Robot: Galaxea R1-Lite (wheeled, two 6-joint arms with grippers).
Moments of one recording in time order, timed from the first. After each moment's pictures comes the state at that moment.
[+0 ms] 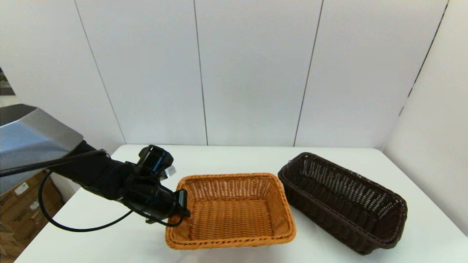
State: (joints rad) left arm -0.35 2.04 -0.91 -0.01 -0.34 -0.52; right arm 0.00 0.00 0.00 0.00 0.01 -0.02
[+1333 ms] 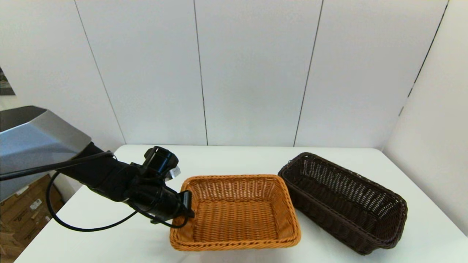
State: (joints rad) left arm -0.37 2.06 -0.91 -0.02 -0.34 -0.52; right arm 0.00 0.00 0.00 0.00 0.01 -0.02
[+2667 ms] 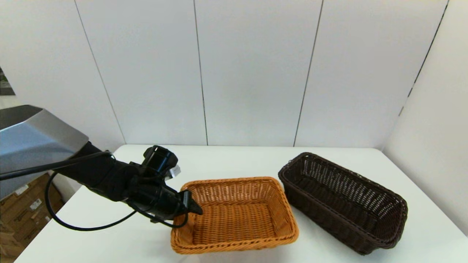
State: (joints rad) left arm -0.37 2.05 -0.91 -0.02 -0.34 -0.51; right arm 0.00 0.00 0.00 0.00 0.01 -0.02
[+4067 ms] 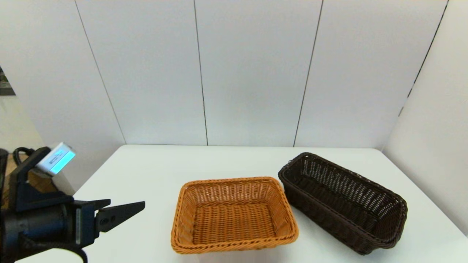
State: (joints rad) left arm -0.34 1.08 -0.51 -0.01 -0.17 -0.31; right arm 0.00 0.00 0.00 0.00 0.01 -0.02
